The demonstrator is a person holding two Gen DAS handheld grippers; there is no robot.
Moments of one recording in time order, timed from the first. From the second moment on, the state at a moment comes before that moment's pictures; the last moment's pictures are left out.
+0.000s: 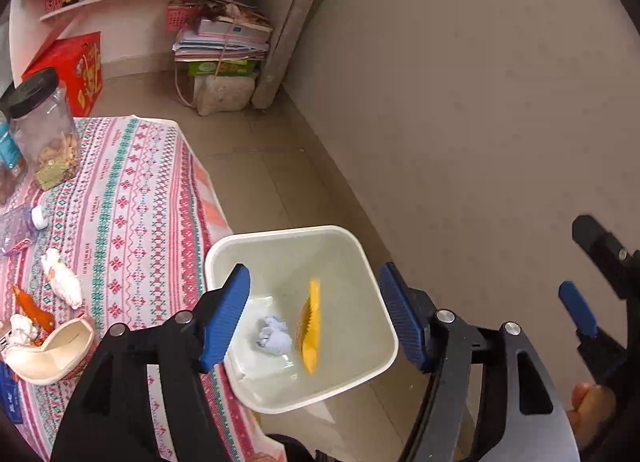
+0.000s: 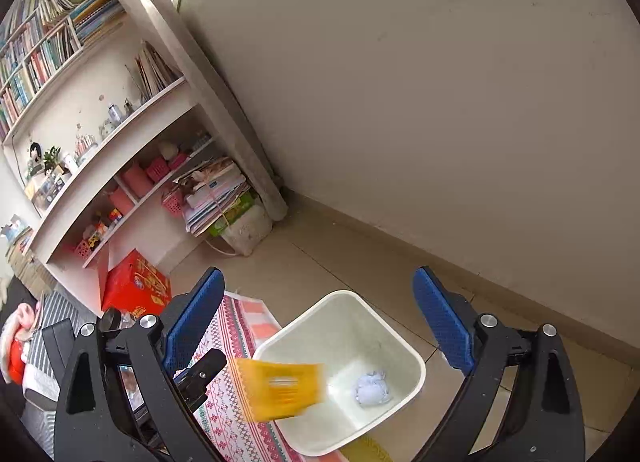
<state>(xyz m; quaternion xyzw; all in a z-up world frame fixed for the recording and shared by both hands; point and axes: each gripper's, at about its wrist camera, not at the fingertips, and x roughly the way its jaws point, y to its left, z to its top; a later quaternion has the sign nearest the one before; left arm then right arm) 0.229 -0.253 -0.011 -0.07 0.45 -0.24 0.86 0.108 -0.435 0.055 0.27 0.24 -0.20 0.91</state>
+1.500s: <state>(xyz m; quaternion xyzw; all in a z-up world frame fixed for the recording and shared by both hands) 0.188 0.069 -0.063 -0.06 0.48 0.11 0.87 0.166 -0.165 -0.013 -0.02 0.35 -0.07 0.93</state>
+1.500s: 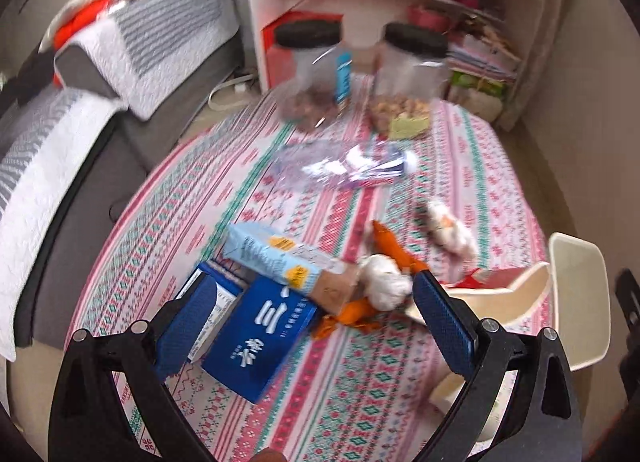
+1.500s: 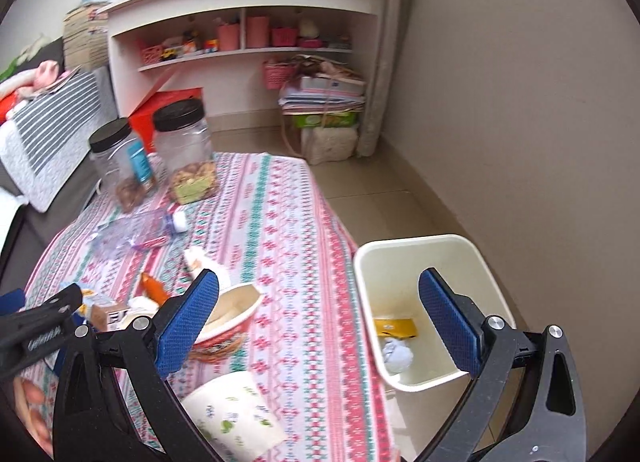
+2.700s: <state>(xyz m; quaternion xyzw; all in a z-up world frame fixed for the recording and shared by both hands) 0.155 0.185 0.013 -0.13 0.40 0.09 0.90 0.171 -0.012 -0.102 0.03 0.58 0.18 0.79</state>
